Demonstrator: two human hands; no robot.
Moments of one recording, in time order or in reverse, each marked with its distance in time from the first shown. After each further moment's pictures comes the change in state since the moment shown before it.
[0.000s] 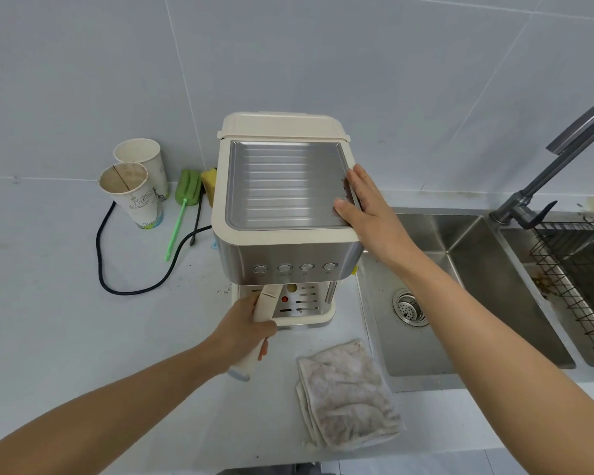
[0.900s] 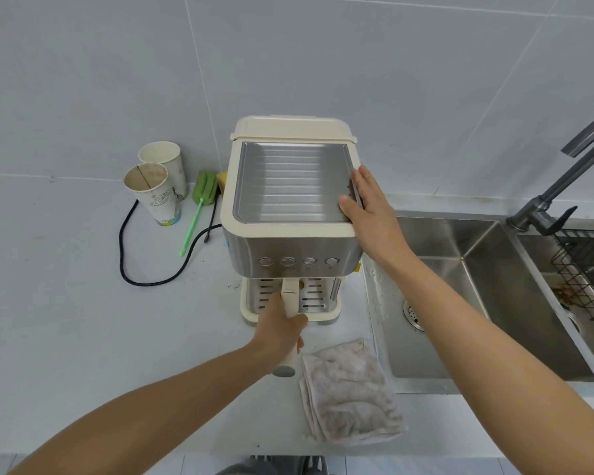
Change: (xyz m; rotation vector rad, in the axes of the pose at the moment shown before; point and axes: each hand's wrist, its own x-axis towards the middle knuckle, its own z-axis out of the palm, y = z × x) left_hand -0.002 0.014 0.052 -0.138 0.203 -0.079; right_hand -0.005 -0.004 0.005 -0.017 0.084 -0.014
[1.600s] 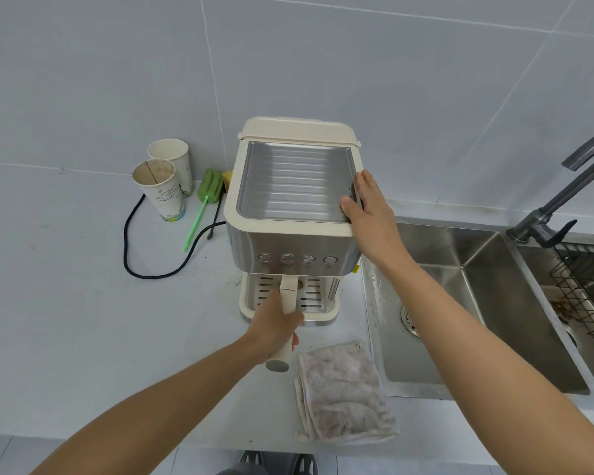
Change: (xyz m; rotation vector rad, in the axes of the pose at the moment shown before) left_hand 0.002 -0.001 -0.005 0.108 -0.032 0.015; right_hand 0.001 -0.002 0.003 -0.067 0.016 -0.005
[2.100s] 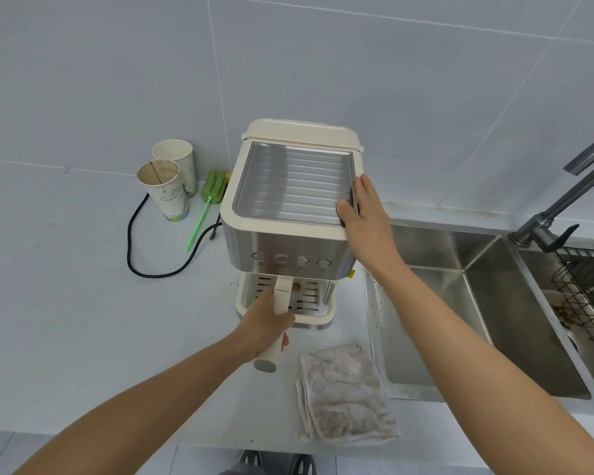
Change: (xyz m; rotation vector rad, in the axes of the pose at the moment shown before) left_hand -0.001 -0.006 -0.017 0.018 -0.034 0.001; right_hand -0.007 -0.006 0.010 -0.011 0.012 -0.005
